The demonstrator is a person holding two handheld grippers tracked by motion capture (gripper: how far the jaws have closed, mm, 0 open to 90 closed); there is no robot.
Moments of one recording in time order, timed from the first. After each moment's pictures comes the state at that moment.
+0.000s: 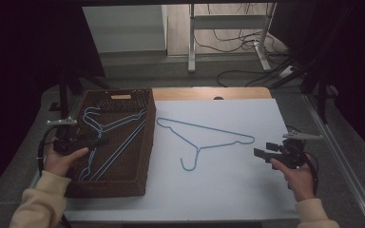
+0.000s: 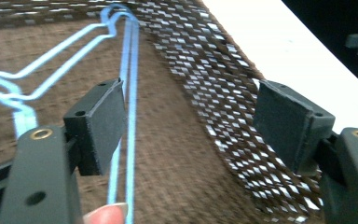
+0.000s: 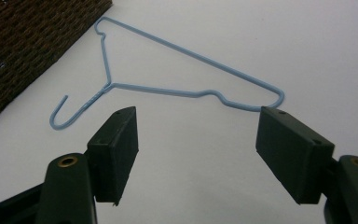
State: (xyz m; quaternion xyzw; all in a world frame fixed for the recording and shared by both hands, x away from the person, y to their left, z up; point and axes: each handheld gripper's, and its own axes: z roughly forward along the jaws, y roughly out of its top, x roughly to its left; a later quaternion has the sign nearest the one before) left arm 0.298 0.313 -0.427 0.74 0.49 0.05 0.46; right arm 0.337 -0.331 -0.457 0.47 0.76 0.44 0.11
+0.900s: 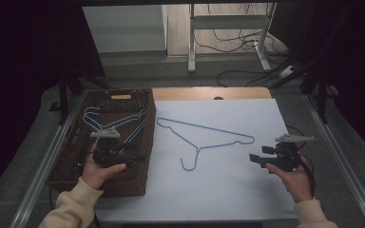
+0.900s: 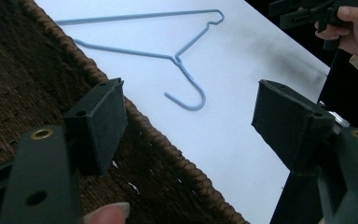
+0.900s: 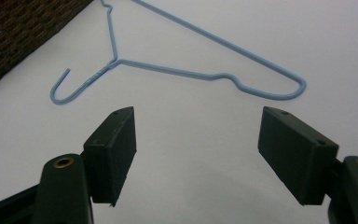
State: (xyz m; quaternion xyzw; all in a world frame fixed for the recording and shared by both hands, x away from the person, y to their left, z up) left arm 0.284 0.210 -0.429 0.79 0.40 0.01 0.47; right arm 0.333 -0.319 -0.463 0.44 0.79 0.41 0.10
